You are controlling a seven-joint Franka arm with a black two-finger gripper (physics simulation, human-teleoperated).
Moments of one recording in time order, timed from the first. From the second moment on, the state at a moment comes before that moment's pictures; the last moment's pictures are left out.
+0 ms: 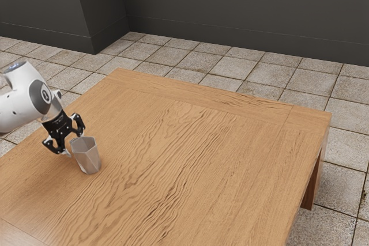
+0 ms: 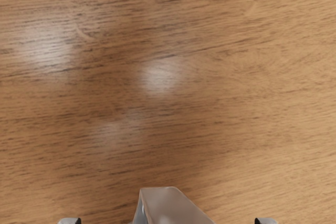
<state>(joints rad) -0.08 0.21 0.51 -2.22 -0.50 2.41 -0.64</state>
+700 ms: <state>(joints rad) -0.08 0.20 0.51 -2.20 -0.52 2.36 -0.63</state>
